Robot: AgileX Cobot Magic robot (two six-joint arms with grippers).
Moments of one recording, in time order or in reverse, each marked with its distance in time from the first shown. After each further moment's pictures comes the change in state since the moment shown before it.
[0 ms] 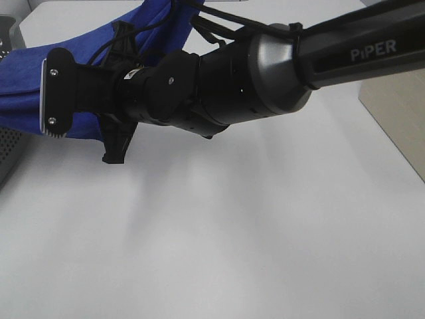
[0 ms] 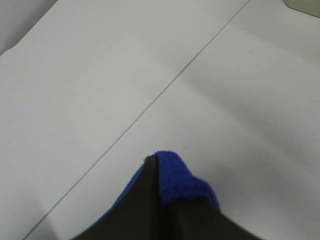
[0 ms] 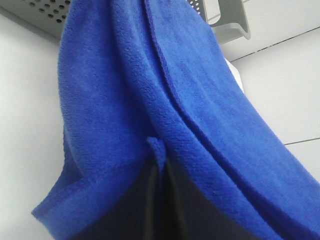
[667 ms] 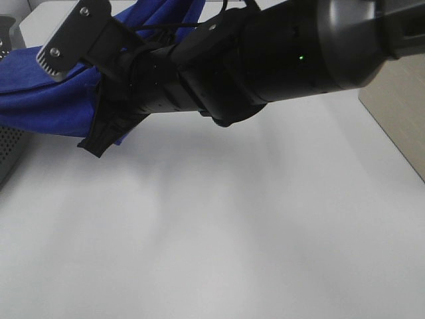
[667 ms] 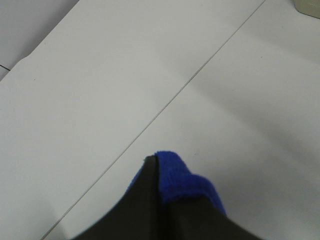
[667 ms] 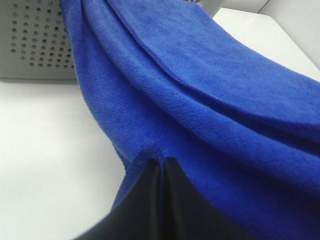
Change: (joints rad) left arm 0.000 0.000 0.000 0.036 -0.025 0.003; right arm 0.000 -0.160 0.097 0.513 0.110 0.023
